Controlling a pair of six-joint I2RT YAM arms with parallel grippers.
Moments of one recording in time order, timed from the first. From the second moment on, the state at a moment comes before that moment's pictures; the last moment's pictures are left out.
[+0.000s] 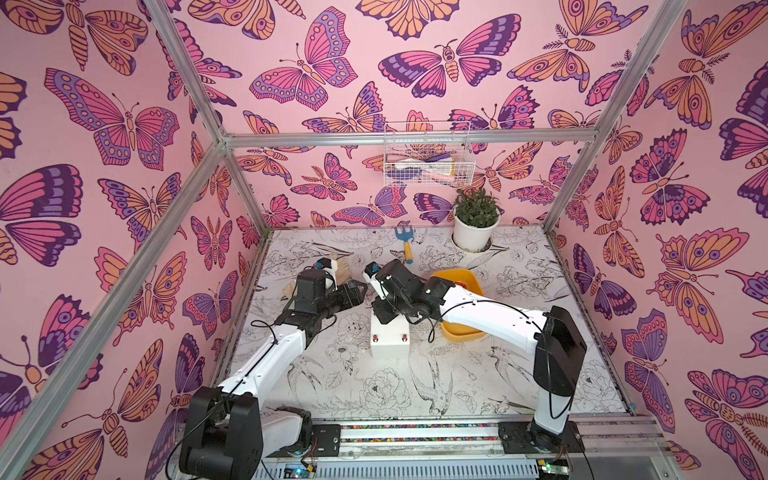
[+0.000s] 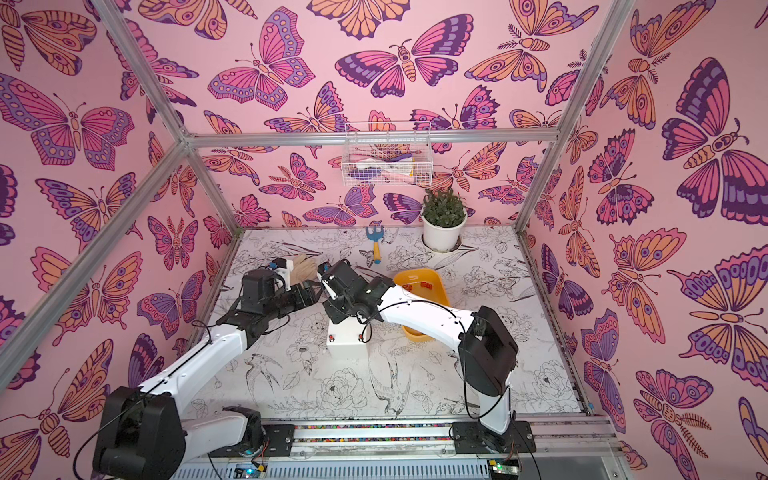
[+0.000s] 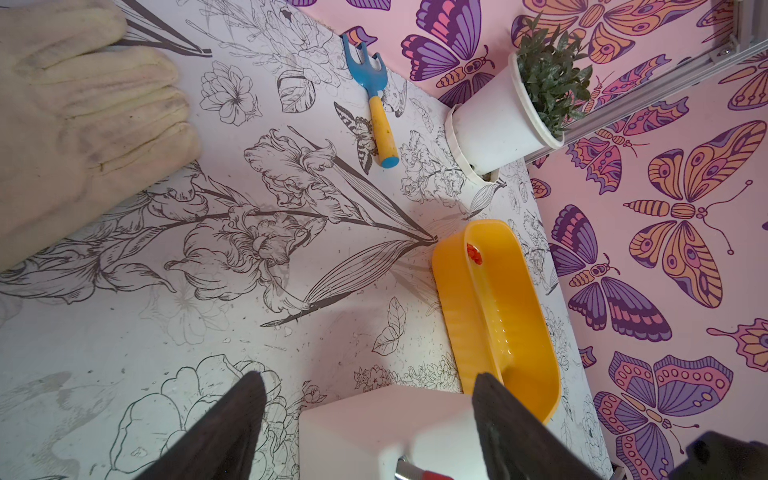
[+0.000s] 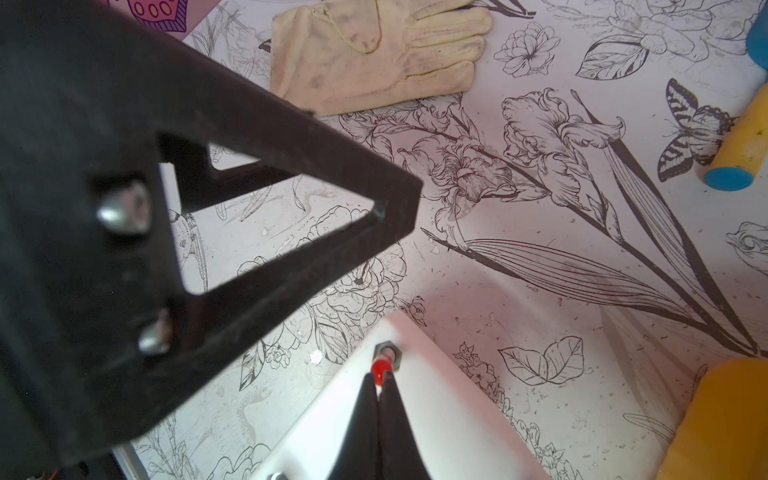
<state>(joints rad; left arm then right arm) -0.20 1.23 0.73 -0.08 0.37 -0.56 0.97 1.87 1.59 -0.57 0.02 0.26</state>
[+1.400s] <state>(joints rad) -0.20 1.24 0.73 -0.08 0.37 -0.56 0.95 1.90 1.61 -0.57 -0.03 0.26</state>
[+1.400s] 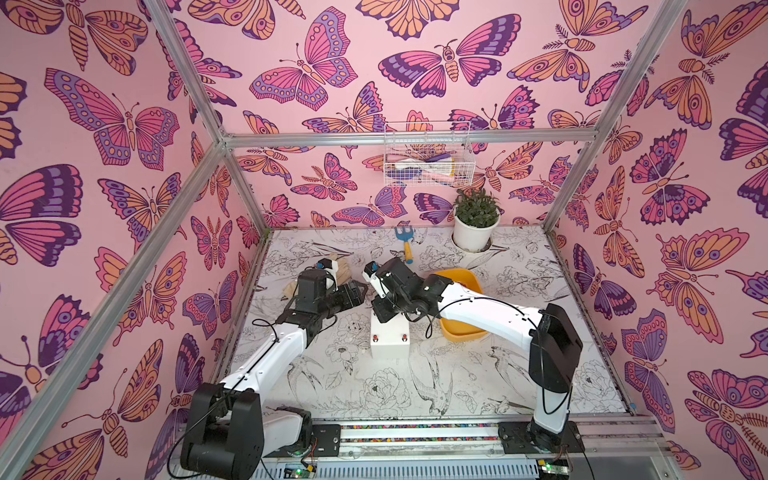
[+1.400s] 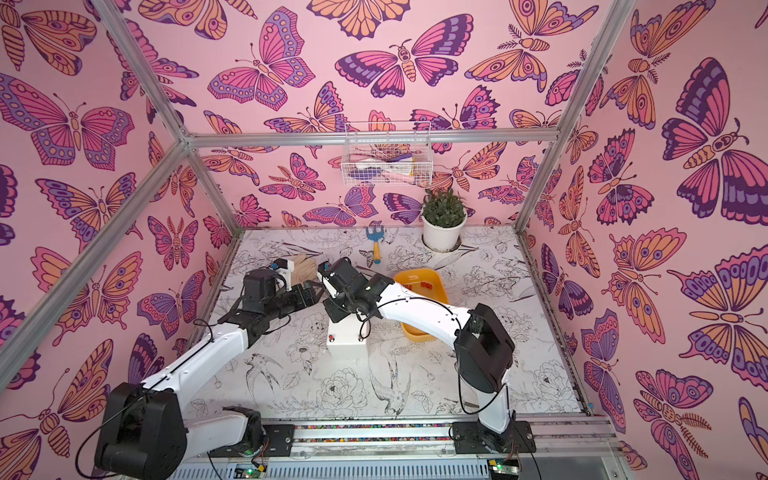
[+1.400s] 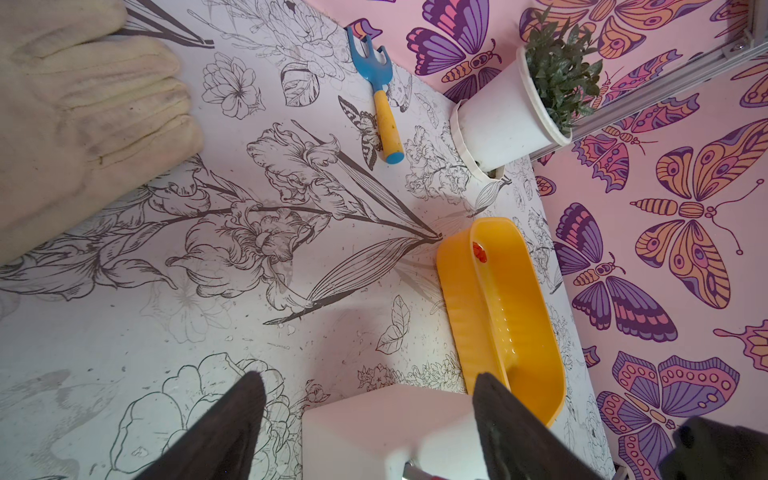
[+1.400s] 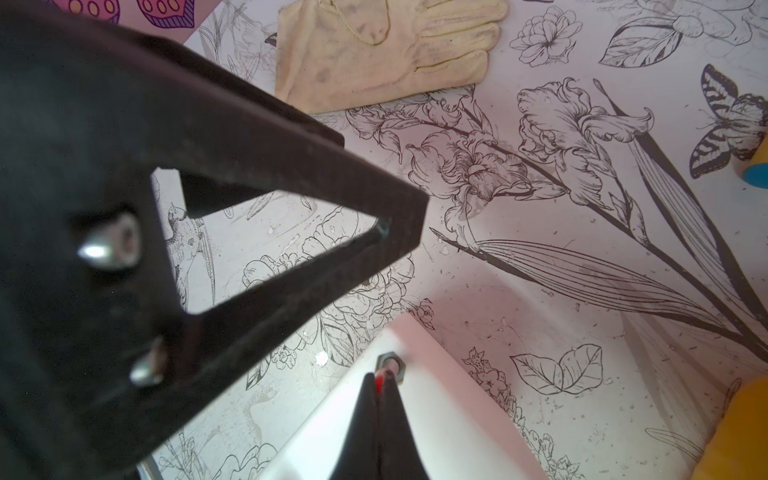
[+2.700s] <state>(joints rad) -0.19 1.25 0.73 -0.08 0.37 -0.56 0.95 1.90 1.61 -0.57 -0.05 0.26</state>
